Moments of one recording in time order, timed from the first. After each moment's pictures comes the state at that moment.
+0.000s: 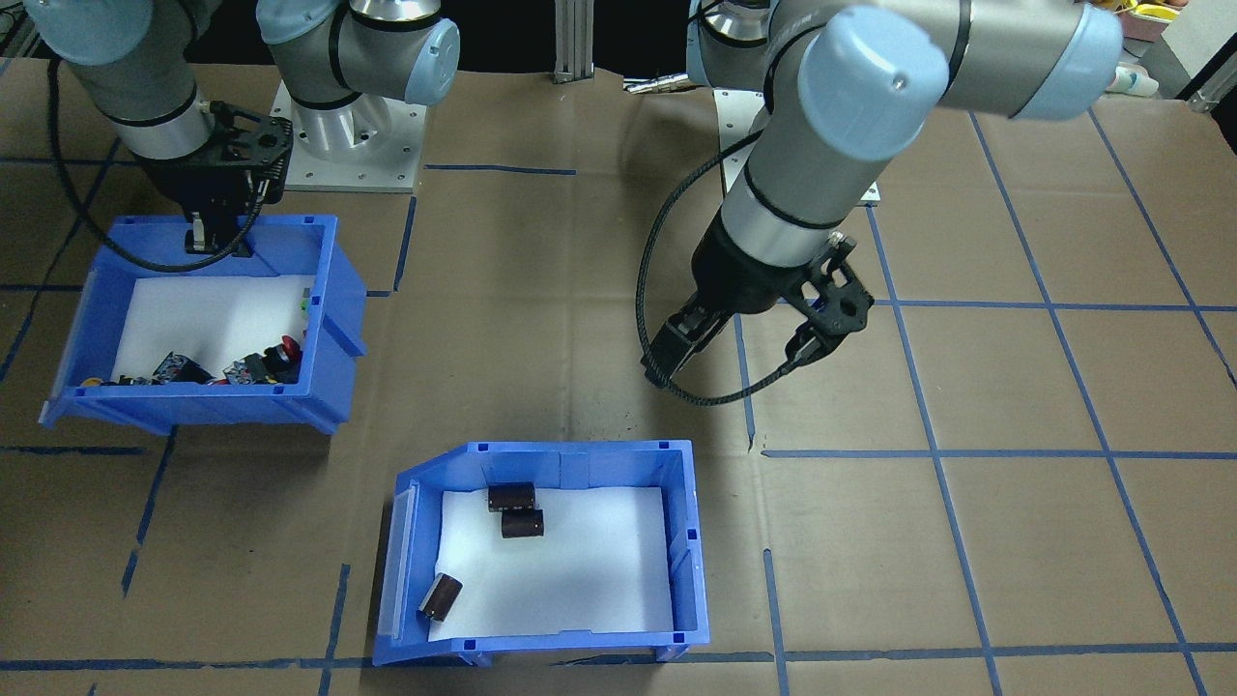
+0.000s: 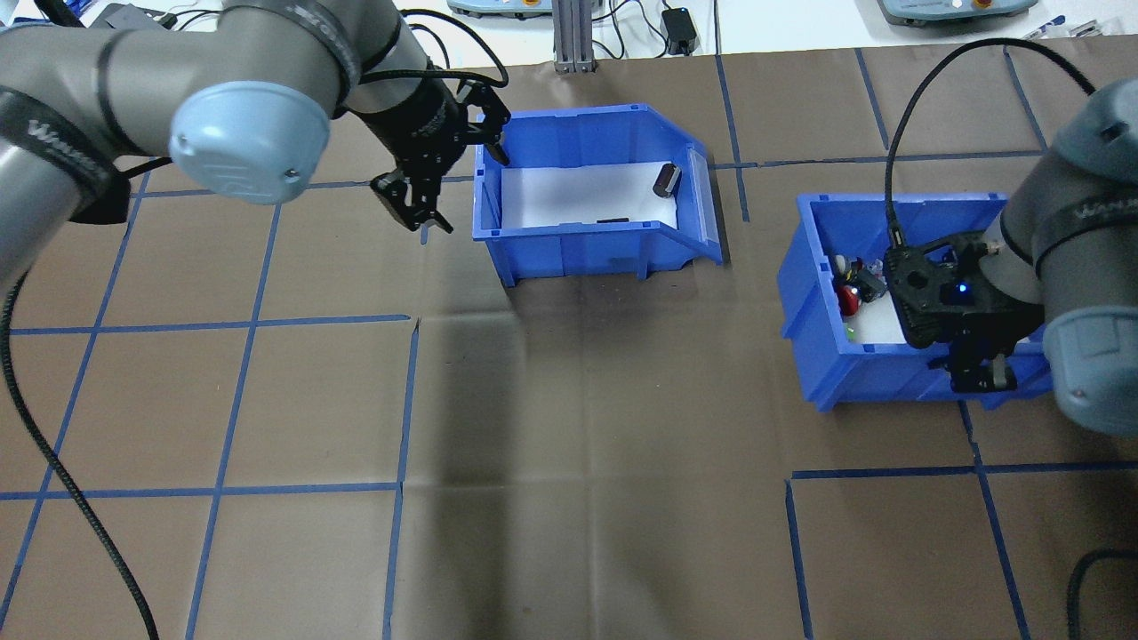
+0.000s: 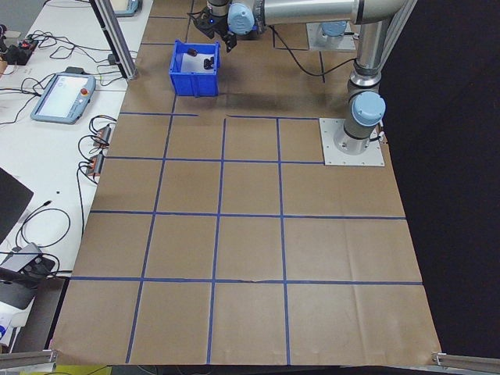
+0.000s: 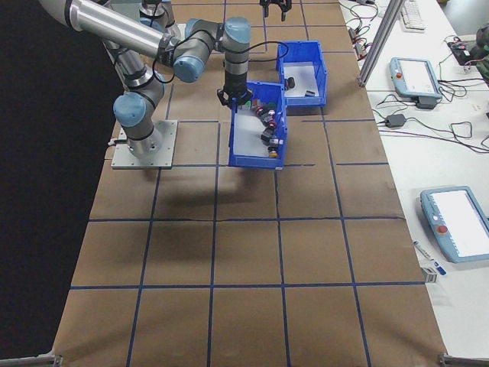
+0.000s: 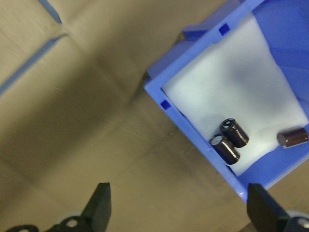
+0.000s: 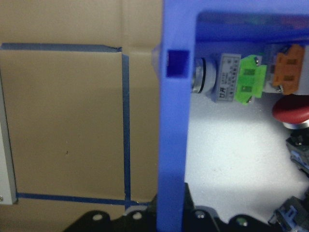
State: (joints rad) left arm -1.69 -1.73 -1.54 -1.39 1.40 -0.85; right arm 1.36 -1.81 2.13 -1.84 -1.66 -1.79
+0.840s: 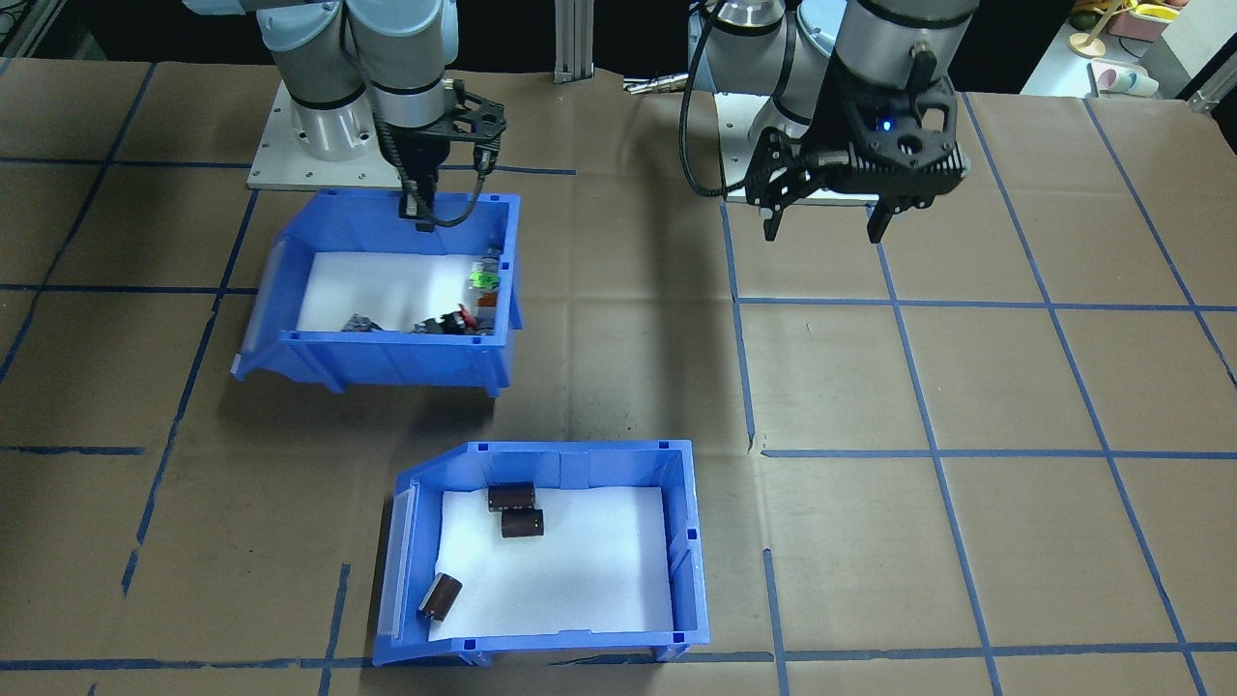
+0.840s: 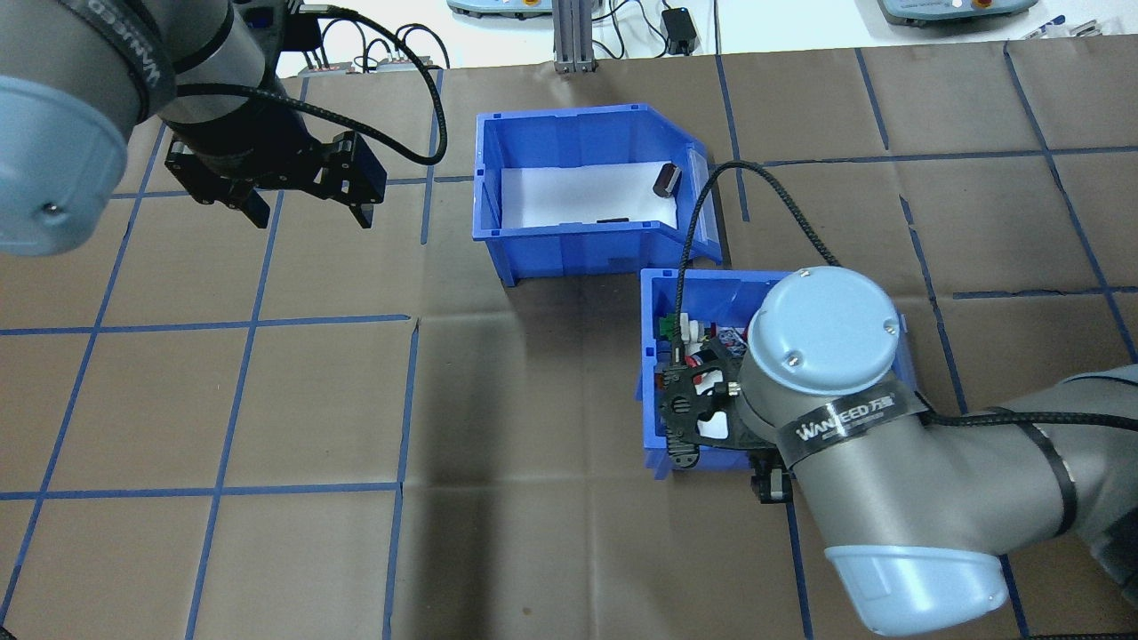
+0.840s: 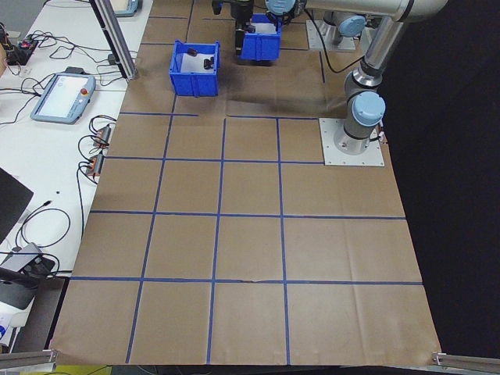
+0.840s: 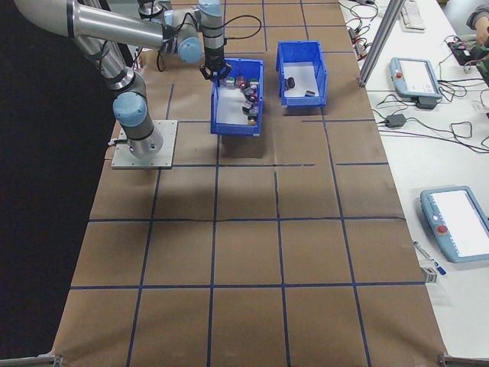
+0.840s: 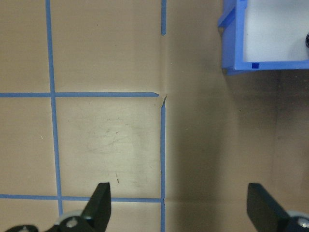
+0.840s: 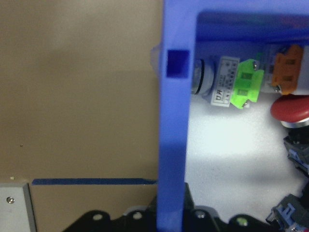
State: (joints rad) left arm -1.63 -1.51 -1.60 -1.53 1.61 -0.01; right arm 1.89 -1.78 2.22 -2.01 -1.66 -1.27
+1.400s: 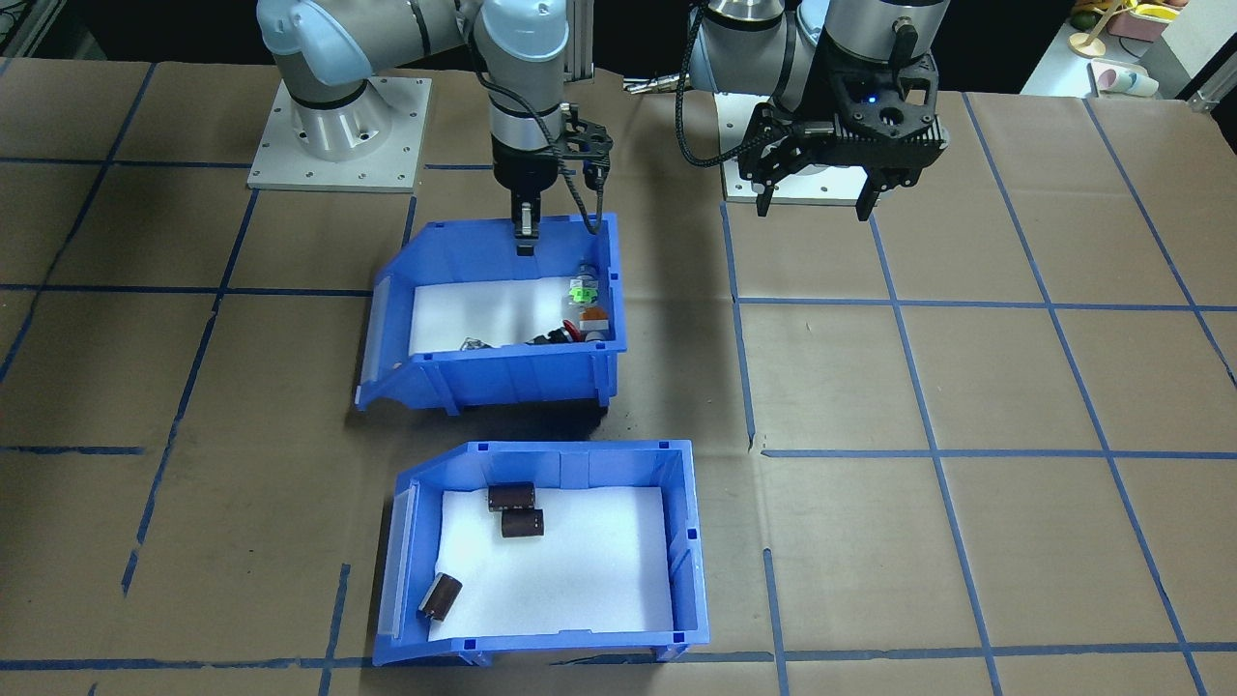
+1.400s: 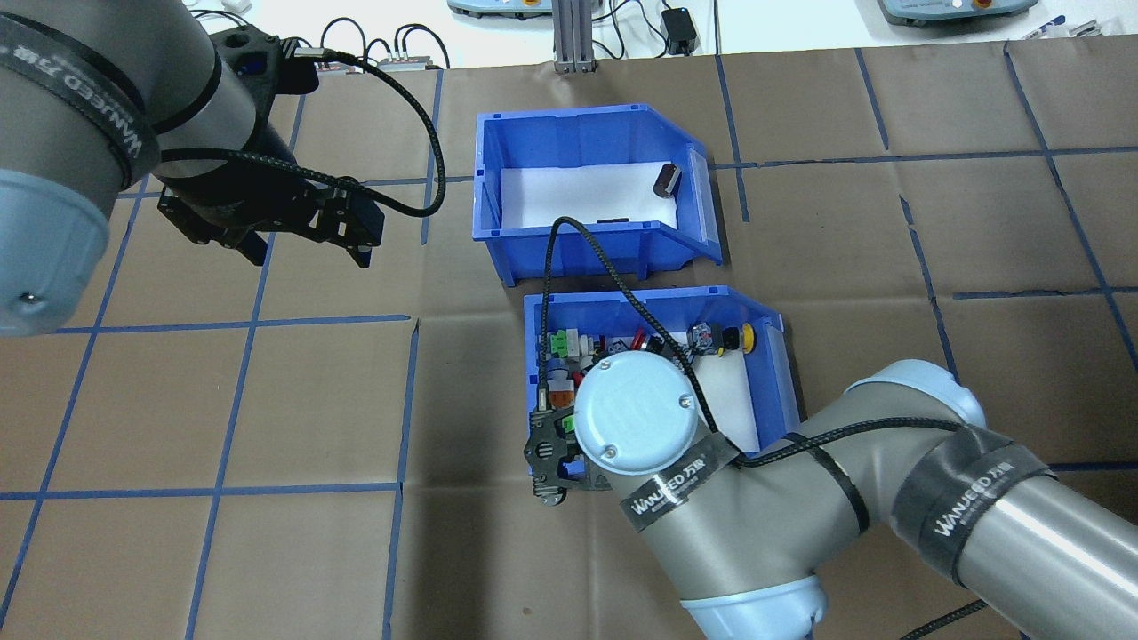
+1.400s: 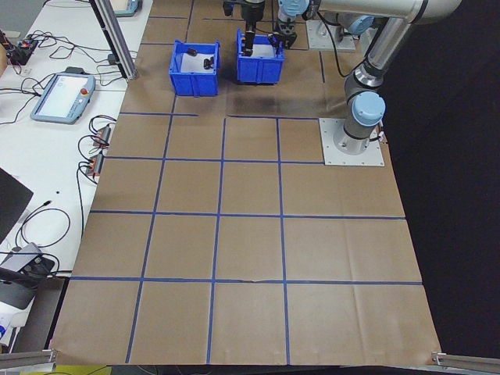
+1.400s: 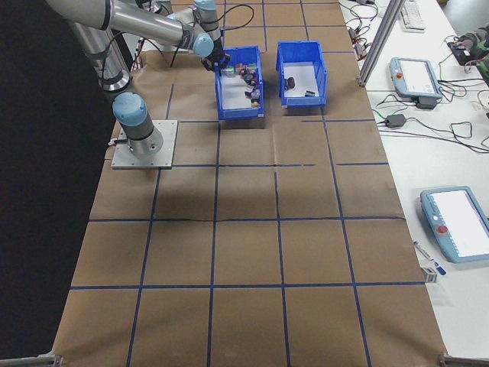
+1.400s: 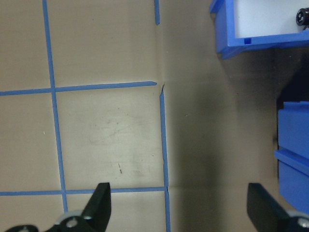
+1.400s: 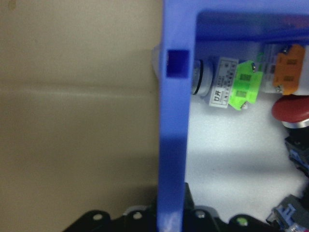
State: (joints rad) left arm -1.63 -1.45 -1.69 -1.52 1.60 0.00; right arm 2.14 -1.57 2.17 -2.24 -1.67 -1.06
